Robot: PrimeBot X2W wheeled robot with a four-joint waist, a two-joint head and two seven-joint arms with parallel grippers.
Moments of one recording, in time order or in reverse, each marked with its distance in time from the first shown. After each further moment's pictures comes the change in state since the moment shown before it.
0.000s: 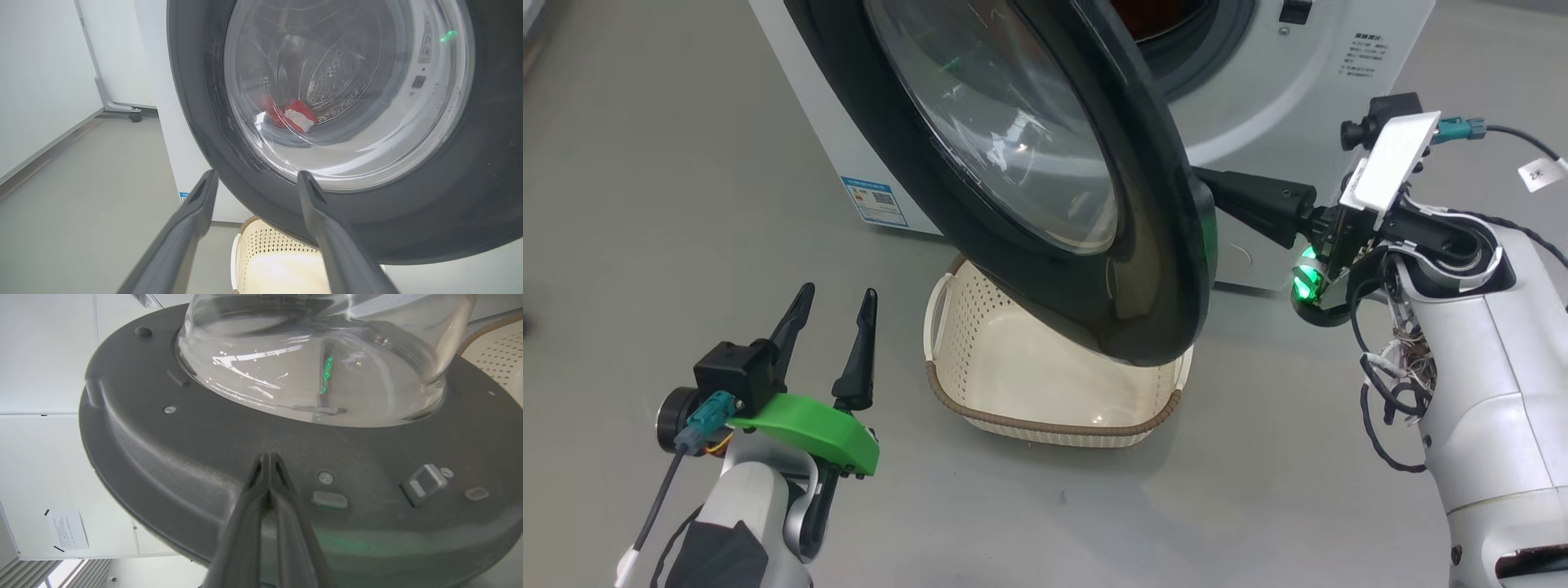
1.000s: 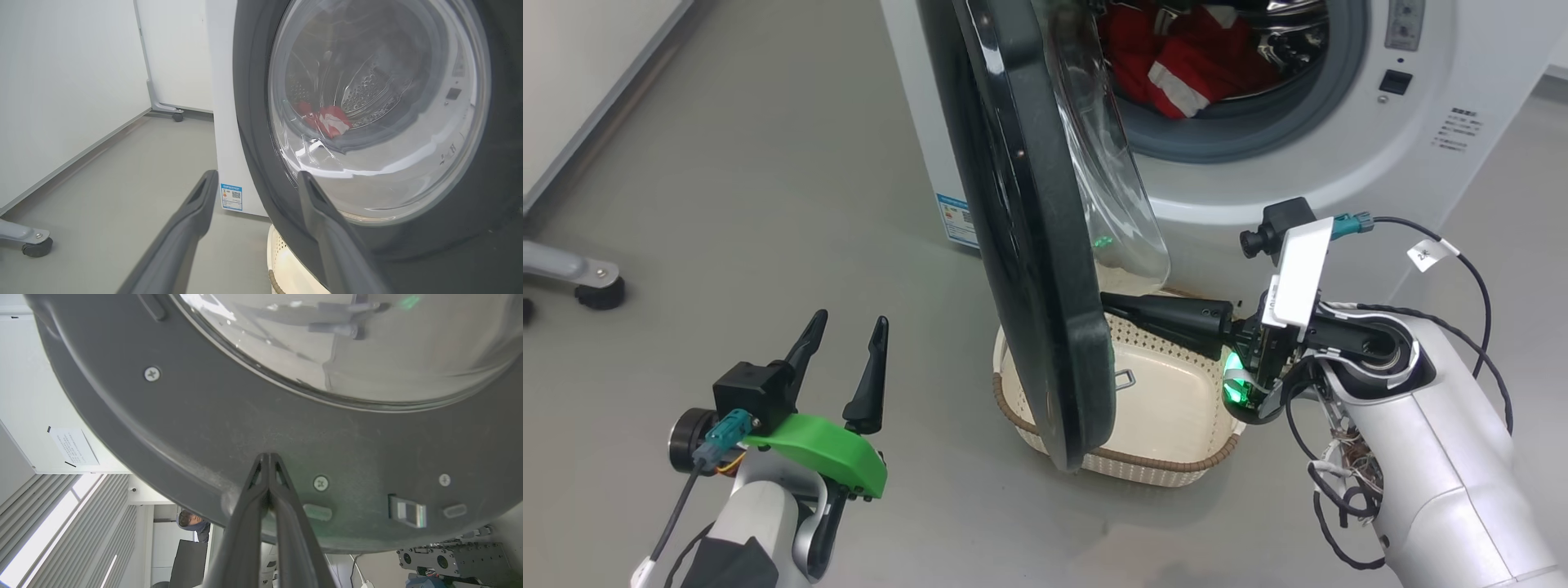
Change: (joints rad) left arm 0.029 0.000 -0.022 0.028 0.009 0.000 0.000; right arm 0.204 0.019 0.183 -0.167 0.130 0.000 0.026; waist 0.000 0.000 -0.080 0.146
